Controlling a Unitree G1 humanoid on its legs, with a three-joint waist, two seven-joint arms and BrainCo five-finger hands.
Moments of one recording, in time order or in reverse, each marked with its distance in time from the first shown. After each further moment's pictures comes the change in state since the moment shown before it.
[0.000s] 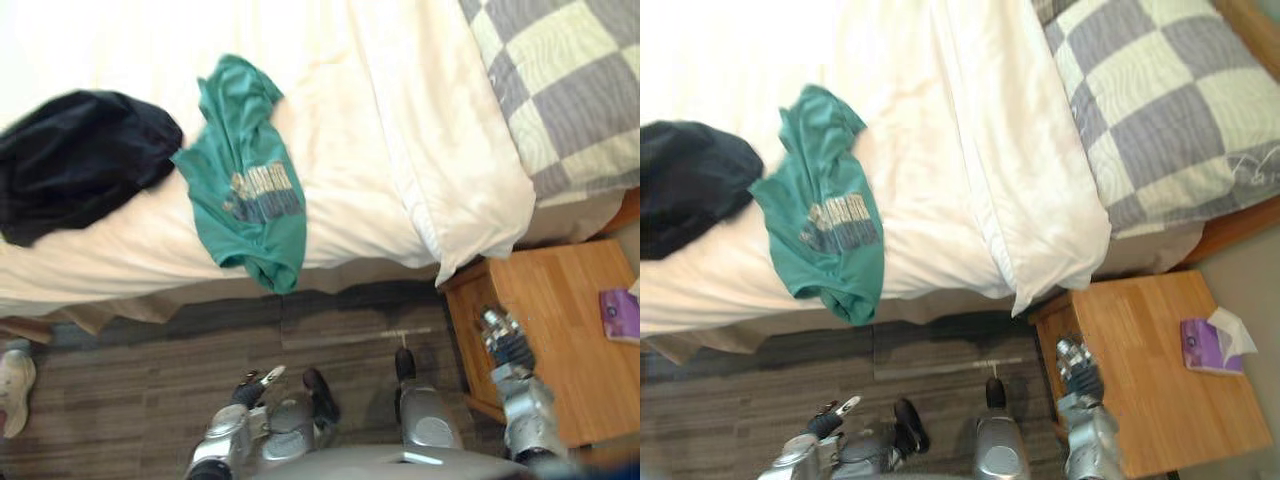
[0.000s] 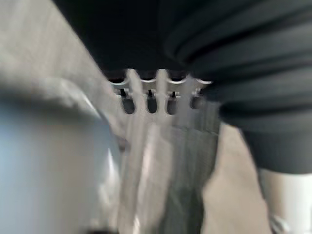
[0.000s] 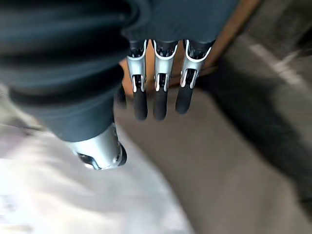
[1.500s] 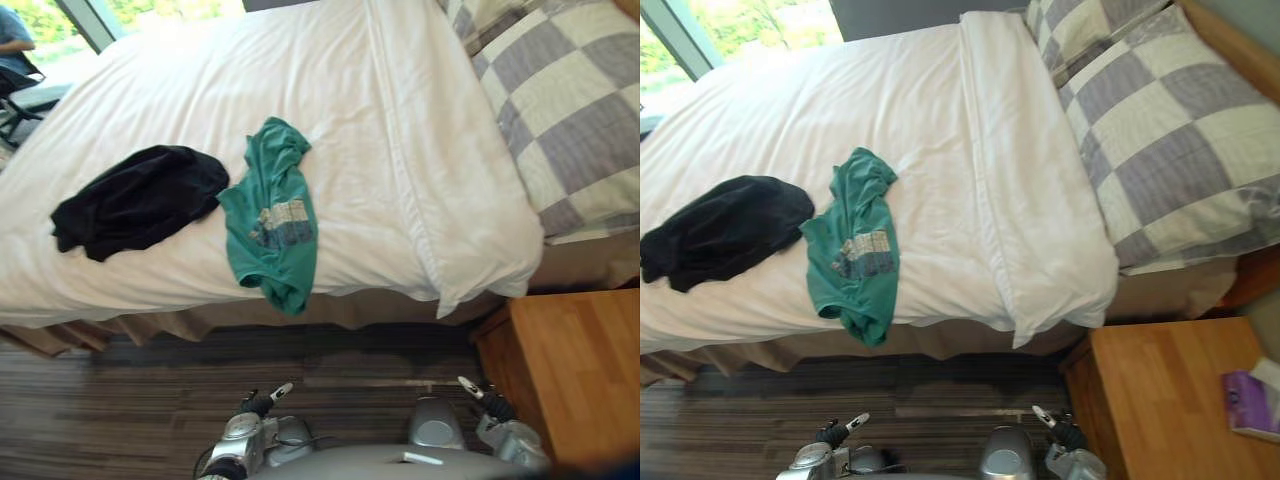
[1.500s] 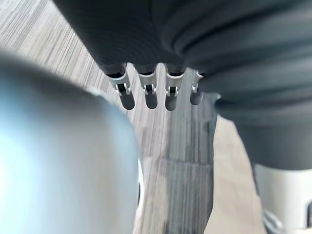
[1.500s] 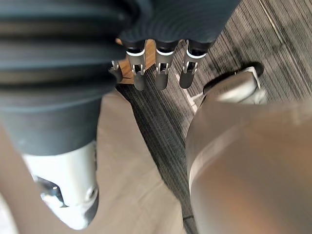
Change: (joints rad) left arm -0.028 -0.005 0.015 0.149 0.111 -0.023 0.157; right arm -0.046 -0.145 0.102 0.289 -0.163 0.016 -0.139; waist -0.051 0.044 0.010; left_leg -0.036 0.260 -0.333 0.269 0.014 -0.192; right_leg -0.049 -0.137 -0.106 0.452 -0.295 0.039
